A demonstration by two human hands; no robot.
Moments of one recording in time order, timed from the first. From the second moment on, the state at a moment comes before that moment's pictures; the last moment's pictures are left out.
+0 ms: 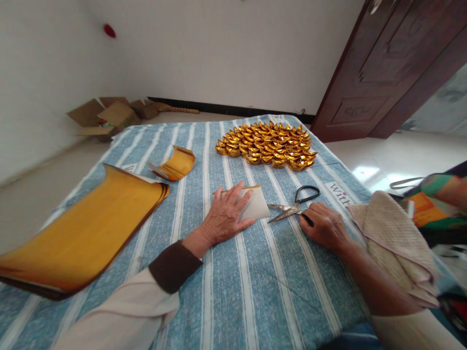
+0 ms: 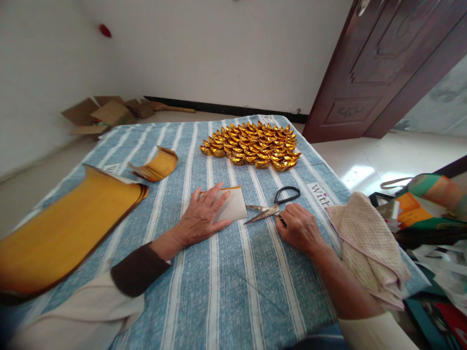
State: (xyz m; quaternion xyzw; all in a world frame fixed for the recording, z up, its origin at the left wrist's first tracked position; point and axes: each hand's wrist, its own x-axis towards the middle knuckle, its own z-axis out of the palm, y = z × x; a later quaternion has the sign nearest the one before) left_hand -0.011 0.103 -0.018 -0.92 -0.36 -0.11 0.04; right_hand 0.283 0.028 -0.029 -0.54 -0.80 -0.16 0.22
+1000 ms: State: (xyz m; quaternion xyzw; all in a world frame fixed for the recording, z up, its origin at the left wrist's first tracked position) left_hand -0.008 0.110 -0.020 -0.93 -0.36 -0.01 0.00; right_hand 0.269 0.033 -0.025 -0.47 -0.85 -0.13 0.22
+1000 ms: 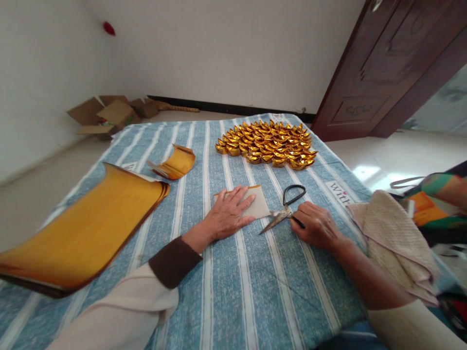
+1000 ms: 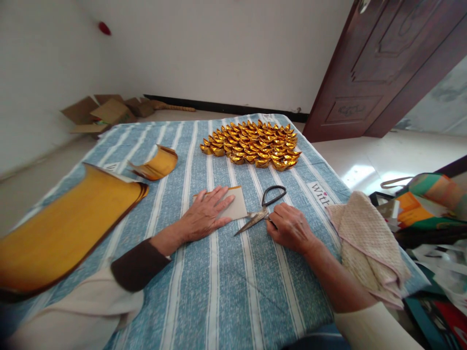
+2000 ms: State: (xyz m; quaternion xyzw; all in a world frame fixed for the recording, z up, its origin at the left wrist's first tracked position) left_hand -0.013 0.108 -0.015 -0.91 -0.35 -0.17 0.11; right_hand 0.282 0.046 -0.031 -0.52 -0.80 -0.15 0.27
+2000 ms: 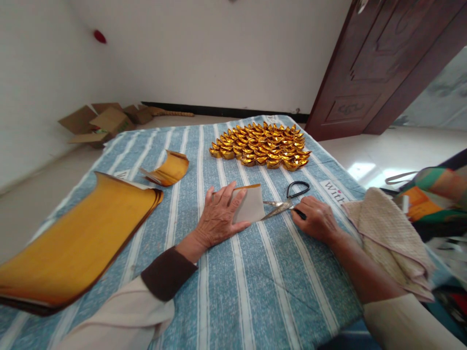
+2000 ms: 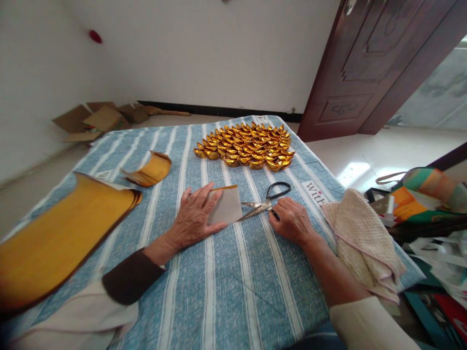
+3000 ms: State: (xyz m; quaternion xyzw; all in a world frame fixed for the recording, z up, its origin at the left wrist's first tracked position) left_hand -0.027 0.093 -0.007 -0.92 -0.27 -0.25 0.14; right_hand 0.288 0.035 -0.027 -0.54 -0.77 -0.14 0.31
